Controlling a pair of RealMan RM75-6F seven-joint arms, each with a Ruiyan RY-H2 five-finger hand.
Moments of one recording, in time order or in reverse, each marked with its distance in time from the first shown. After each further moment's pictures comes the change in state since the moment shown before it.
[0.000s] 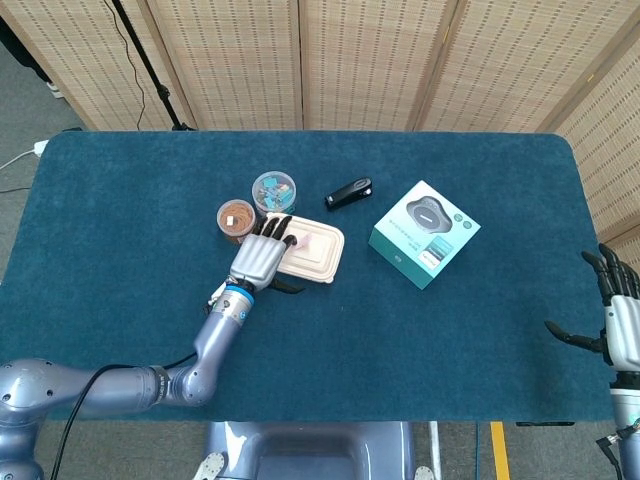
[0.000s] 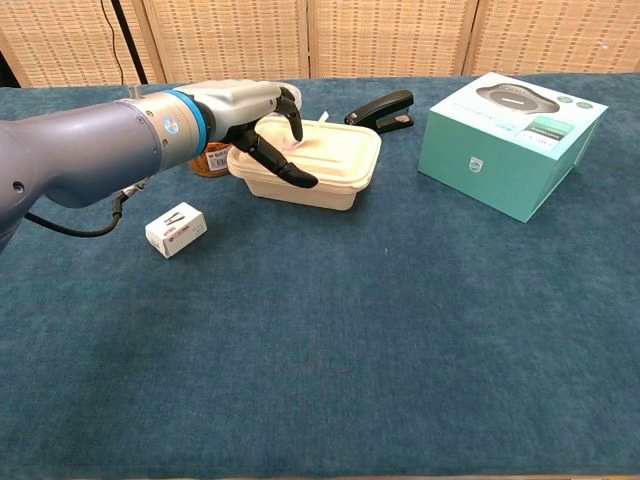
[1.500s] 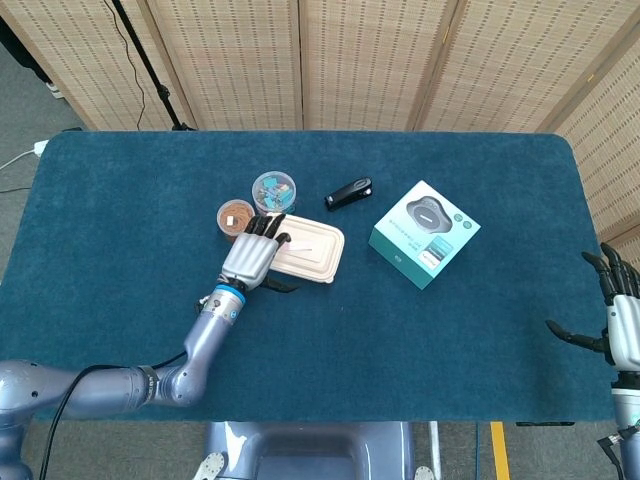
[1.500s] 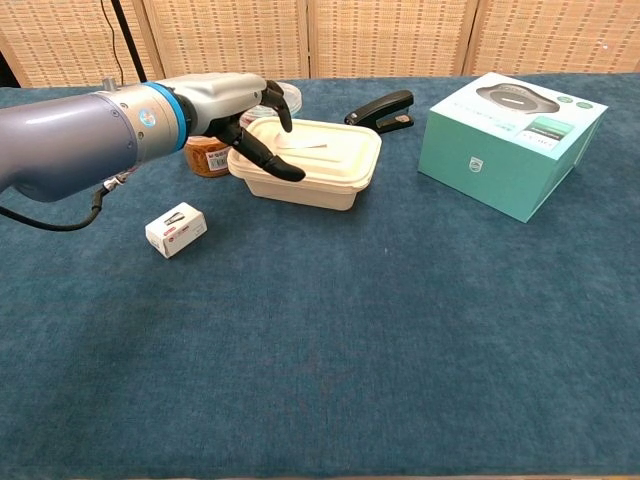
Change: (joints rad) left arm 0.032 0.051 0.012 -0.042 0.042 -0.003 -0.038; right arm -0.011 0.002 0.017 -0.004 -0.005 -0.008 0.010
